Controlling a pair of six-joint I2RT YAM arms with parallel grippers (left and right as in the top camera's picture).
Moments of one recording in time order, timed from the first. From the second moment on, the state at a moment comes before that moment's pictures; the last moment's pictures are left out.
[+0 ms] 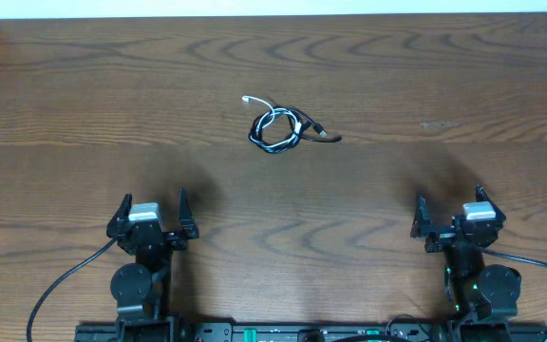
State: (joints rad) left arm 0.07 0.01 0.02 -0.11 0.01 -0.01; right arm 0.04 0.01 0.01 -0.07 -0.04 -0.03
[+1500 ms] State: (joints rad) left arm 0.07 0.01 0.02 -0.11 0.01 -0.01; right arm 0.04 0.01 0.01 -0.07 -0.03 -0.05
